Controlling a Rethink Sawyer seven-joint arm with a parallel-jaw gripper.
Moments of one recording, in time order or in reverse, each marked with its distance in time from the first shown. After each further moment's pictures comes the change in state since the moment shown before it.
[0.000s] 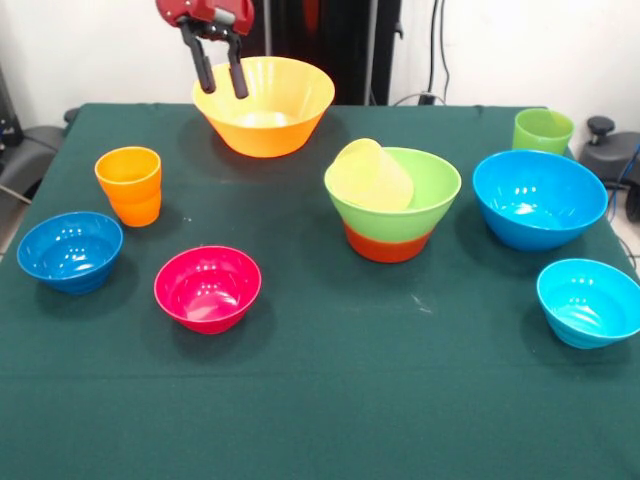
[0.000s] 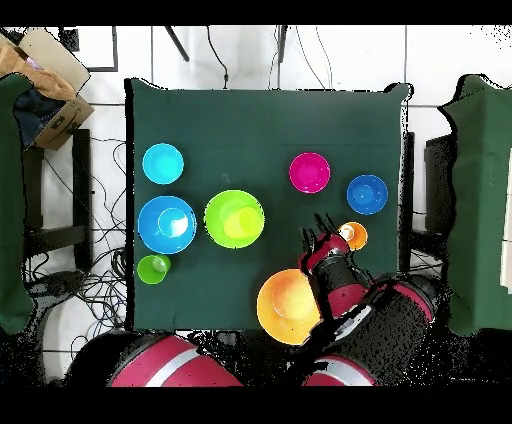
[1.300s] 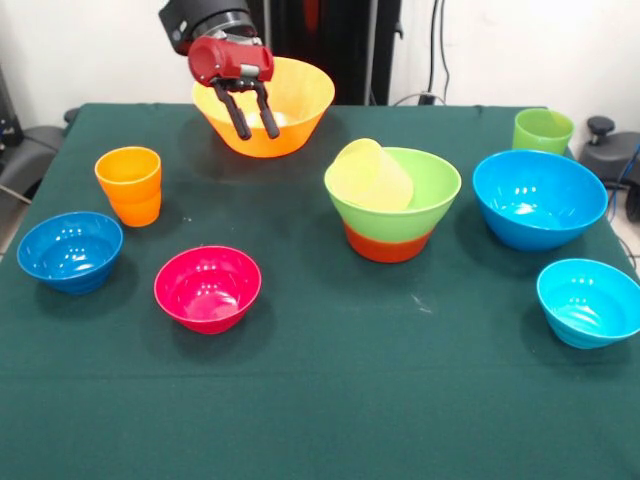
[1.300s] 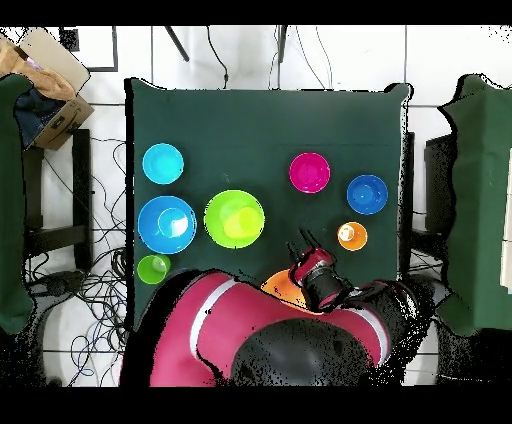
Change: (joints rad) arm -0.074 0.258 0.020 -0.002 0.115 -0.252 -0.111
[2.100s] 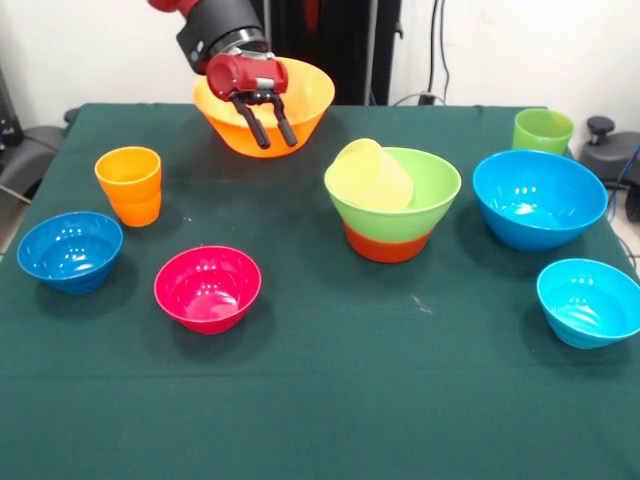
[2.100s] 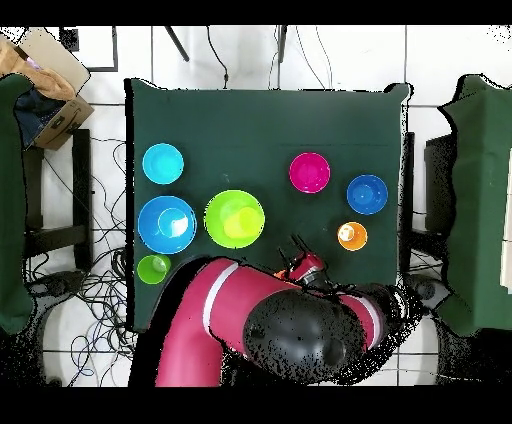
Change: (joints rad) arm -0.009 0.117 -0.002 -0.001 0.070 -0.140 -0.057
